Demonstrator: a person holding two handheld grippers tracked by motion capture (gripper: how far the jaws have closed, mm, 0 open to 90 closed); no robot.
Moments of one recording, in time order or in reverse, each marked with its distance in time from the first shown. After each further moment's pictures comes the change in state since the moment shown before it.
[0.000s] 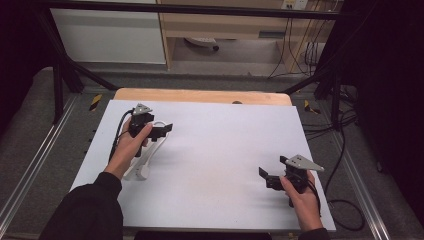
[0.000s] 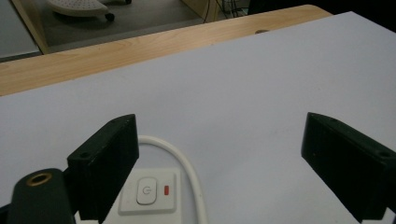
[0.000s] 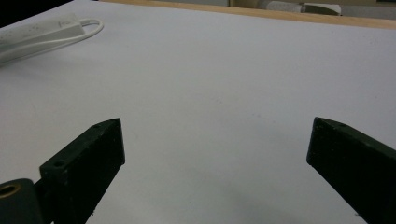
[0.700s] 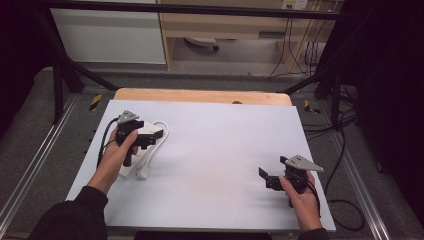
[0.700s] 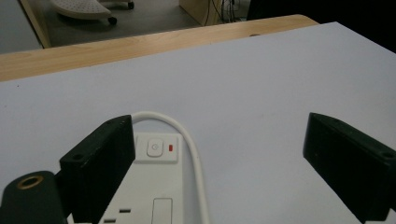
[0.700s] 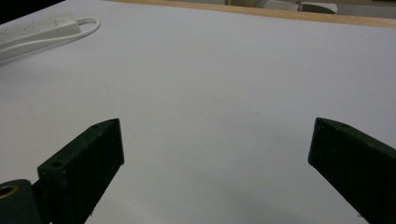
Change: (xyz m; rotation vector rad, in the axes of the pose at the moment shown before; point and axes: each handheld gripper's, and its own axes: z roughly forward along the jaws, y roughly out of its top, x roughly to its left) left arm 0.000 -0.018 -0.045 -0.034 -0.004 -0.031; right arm 0.001 -0.001 0.000 0.005 -0.012 0.001
